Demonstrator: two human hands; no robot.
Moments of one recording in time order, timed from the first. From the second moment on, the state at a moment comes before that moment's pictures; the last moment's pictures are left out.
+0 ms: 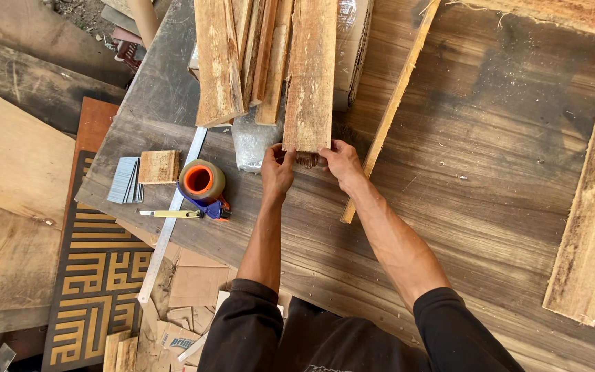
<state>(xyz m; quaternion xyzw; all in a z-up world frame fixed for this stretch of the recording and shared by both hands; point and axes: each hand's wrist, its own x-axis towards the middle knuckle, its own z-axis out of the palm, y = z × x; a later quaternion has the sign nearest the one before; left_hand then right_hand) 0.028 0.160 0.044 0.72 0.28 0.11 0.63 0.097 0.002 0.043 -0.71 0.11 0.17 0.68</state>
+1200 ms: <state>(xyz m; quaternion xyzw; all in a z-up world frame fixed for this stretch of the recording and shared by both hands) -0.070 0.024 0.083 0.65 0.09 -0.13 0.74 -0.080 -0.118 0.002 -0.43 0.34 -0.13 0.82</state>
